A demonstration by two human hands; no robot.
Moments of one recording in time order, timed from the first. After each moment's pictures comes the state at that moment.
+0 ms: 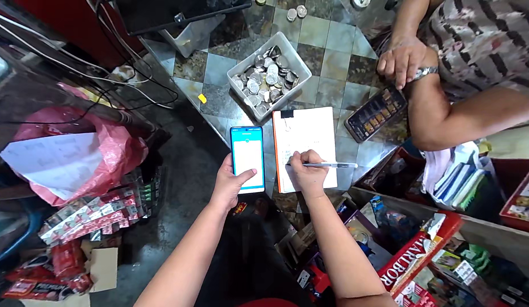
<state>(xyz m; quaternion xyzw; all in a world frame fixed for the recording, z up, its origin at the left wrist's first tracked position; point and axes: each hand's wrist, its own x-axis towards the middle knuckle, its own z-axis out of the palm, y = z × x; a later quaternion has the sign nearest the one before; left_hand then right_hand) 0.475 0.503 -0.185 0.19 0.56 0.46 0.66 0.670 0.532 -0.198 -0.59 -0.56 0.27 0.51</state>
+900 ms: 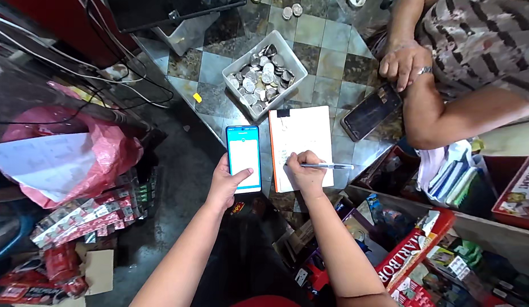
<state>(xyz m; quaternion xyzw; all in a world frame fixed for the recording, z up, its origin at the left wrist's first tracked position) 0.475 0.503 -0.186 0.19 0.57 0.46 0.66 0.679 0.530 -0.202 -0.58 -0.57 0.28 0.51</state>
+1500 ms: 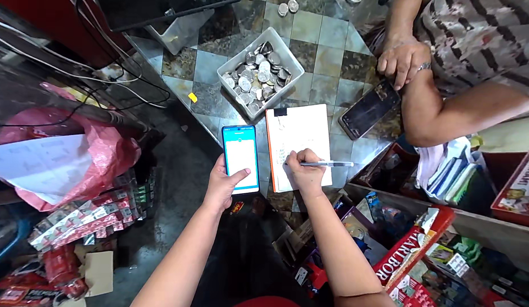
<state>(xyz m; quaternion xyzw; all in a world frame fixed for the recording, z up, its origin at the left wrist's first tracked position) 0.476 0.503 -0.186 0.19 0.57 0.46 0.66 0.680 0.532 -0.200 -0.59 -0.56 0.29 0.51</state>
